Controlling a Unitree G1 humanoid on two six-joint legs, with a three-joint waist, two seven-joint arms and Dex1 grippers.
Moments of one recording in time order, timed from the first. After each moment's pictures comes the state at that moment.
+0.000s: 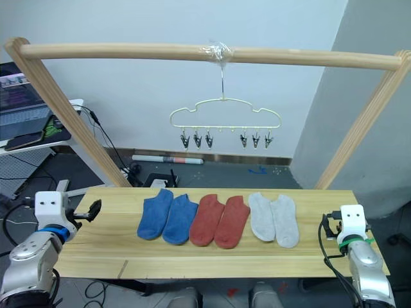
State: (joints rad) left arm -0.02 0.61 0.44 0.18 -0.30 0.23 -0.38; right arm 0.02 -0.44 -0.25 0.17 0.08 0.20 0.22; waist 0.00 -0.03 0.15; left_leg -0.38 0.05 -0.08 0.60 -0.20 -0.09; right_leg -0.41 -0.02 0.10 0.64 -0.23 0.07
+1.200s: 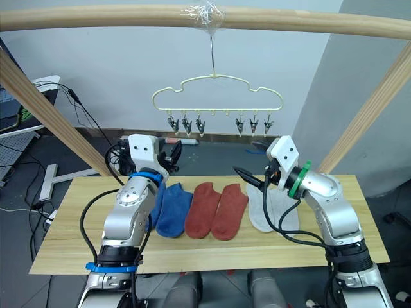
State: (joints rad) left arm -0.45 0.19 0.08 0.05 -0.14 0.22 -0.12; right arm -0.43 -0.45 0.07 -0.22 0.30 0.36 0.73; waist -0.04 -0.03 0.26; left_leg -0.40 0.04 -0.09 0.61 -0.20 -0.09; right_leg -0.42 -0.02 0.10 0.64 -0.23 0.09
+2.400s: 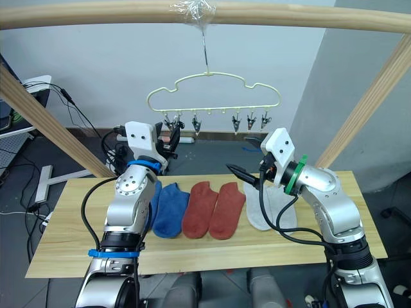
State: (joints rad) left arm -0.52 0.21 0.10 0.11 -0.12 0.13 -0.17; right arm -0.46 -0.45 0.08 -0.31 0.34 0.47 0.71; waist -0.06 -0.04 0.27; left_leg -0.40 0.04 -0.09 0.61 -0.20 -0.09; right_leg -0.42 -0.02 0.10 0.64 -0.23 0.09
